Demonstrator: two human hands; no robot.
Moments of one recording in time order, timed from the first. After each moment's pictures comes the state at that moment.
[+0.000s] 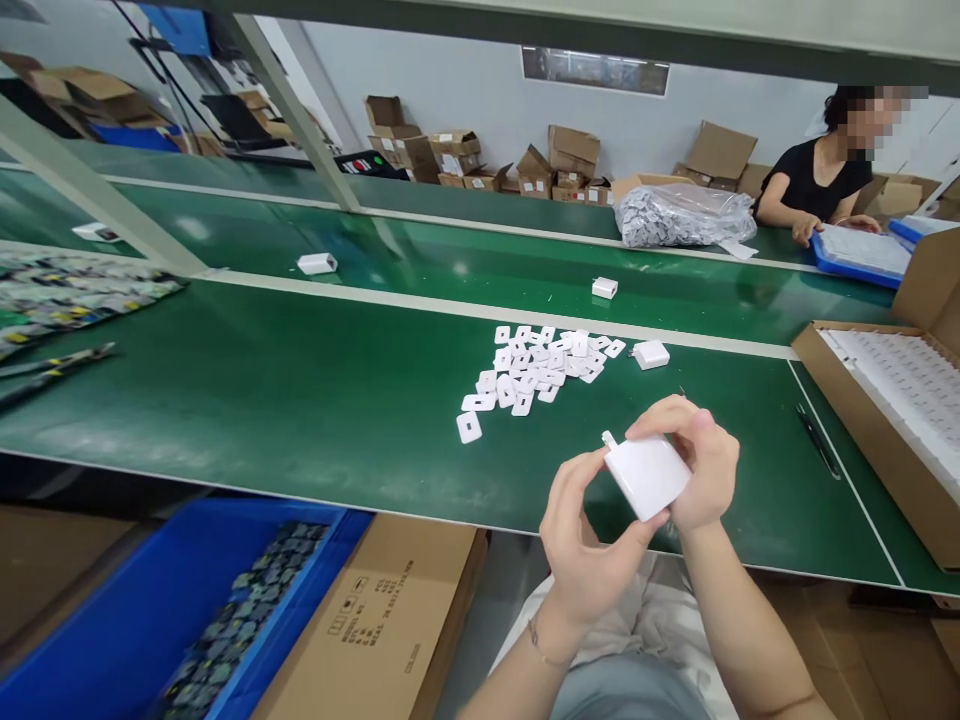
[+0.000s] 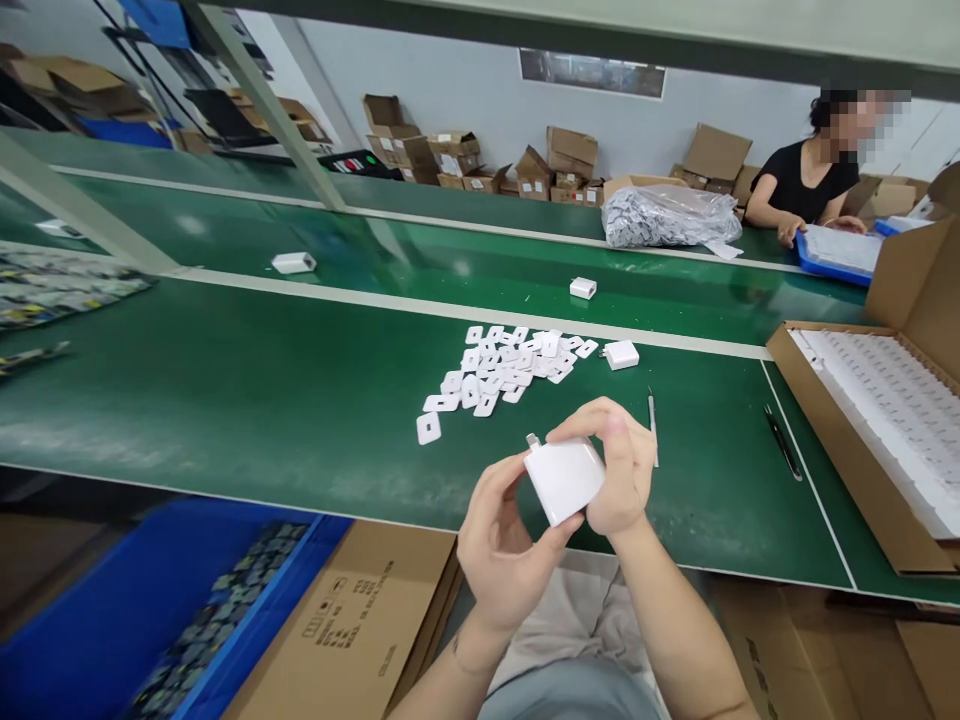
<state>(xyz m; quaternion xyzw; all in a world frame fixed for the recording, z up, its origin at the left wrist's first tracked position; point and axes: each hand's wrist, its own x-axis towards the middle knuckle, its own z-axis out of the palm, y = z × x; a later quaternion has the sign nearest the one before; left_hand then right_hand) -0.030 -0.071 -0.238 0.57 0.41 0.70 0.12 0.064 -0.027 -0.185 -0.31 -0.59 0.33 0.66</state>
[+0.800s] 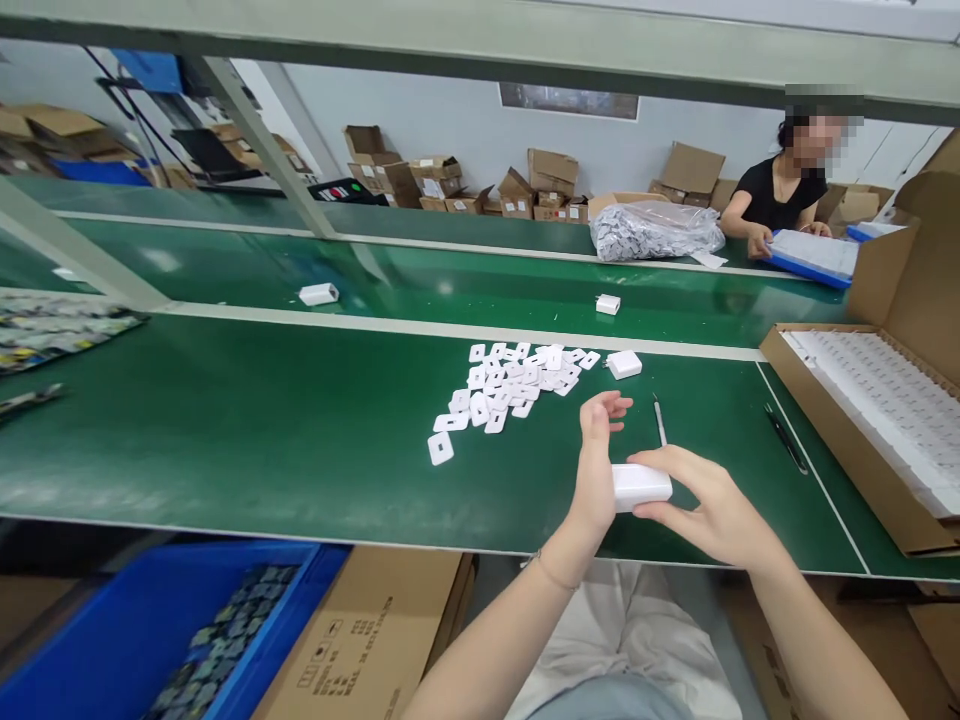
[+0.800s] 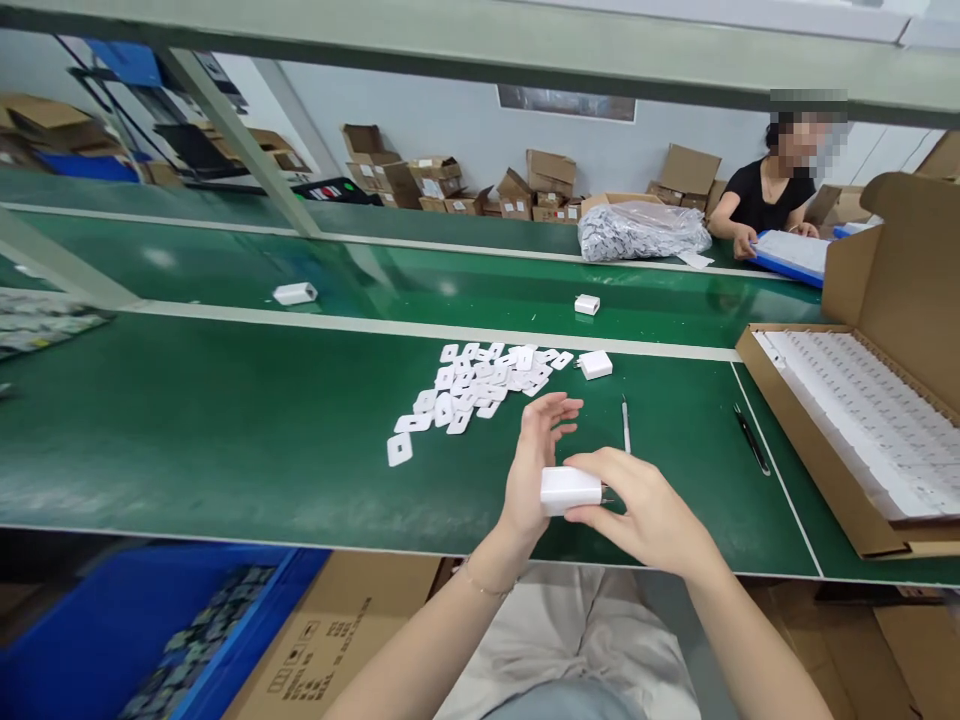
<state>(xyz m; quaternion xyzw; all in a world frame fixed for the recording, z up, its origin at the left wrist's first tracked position) 0.009 -0.010 -0.214 0.43 0.41 0.63 0.50 0.151 -0.043 -0.195 -0.36 -0.83 0.26 0.34</state>
